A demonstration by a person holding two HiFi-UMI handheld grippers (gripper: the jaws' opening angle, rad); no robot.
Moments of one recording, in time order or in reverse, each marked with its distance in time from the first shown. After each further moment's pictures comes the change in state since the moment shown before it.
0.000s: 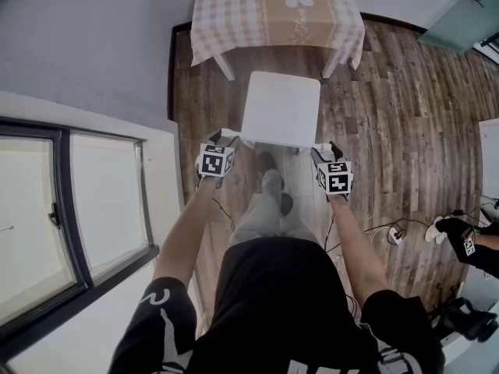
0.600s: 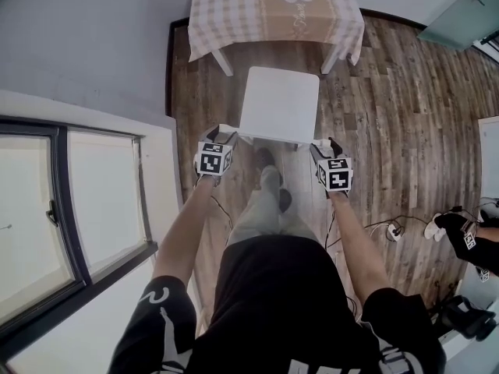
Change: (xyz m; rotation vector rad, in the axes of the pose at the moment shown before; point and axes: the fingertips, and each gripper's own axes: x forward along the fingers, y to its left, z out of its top) left arm -0.001 -0.001 0.000 0.016 -0.044 0.017; right arm -0.001 -0.001 -0.001 0.002 -0.010 0.017
